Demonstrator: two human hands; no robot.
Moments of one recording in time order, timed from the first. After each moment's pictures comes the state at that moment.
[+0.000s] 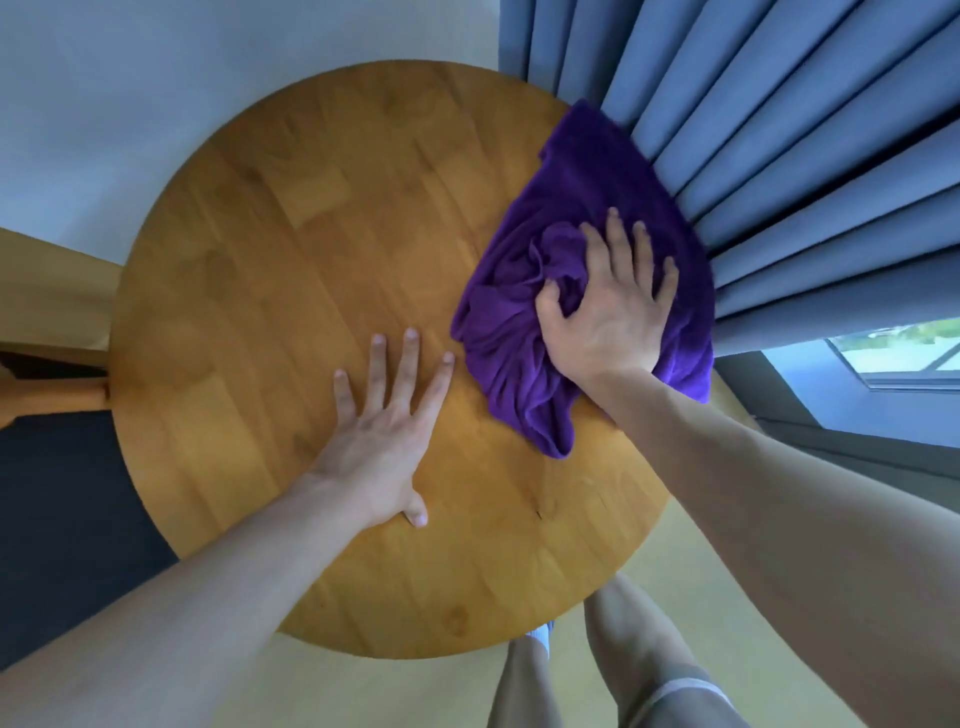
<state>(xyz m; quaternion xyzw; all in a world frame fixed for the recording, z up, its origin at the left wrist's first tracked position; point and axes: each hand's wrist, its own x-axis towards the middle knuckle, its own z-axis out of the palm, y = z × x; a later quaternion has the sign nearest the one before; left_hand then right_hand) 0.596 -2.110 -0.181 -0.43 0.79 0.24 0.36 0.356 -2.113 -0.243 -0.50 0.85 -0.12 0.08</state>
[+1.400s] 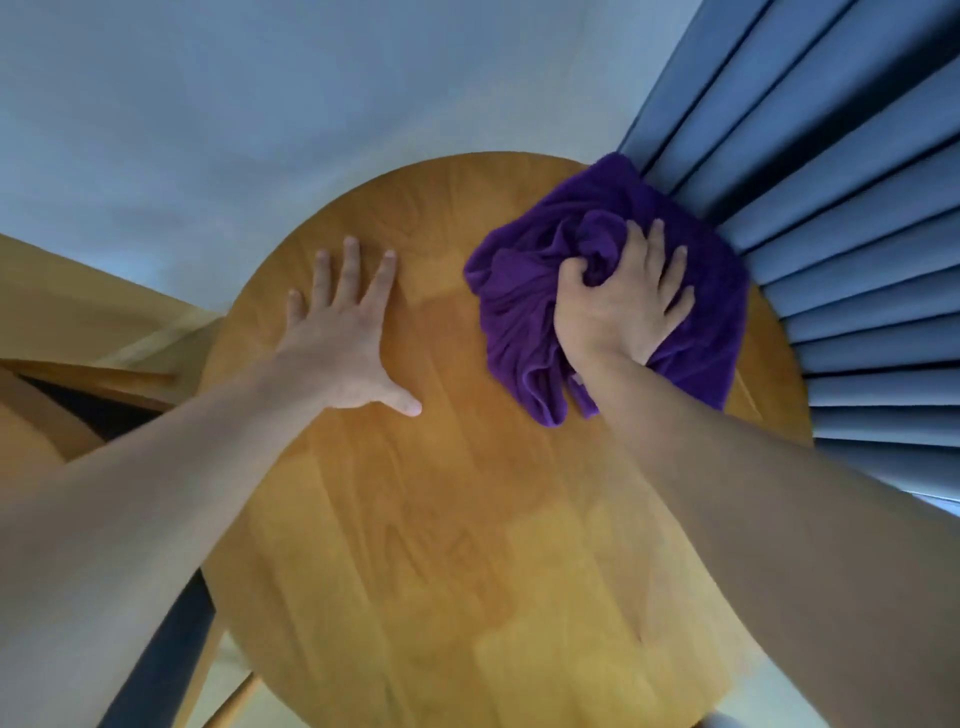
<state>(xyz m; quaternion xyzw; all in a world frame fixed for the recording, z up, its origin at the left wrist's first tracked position) 0.669 -2.302 -0.170 -0.57 0.75 0.24 0.25 0.431 -2.261 -0.238 -0.36 0.92 -0.16 0.09</state>
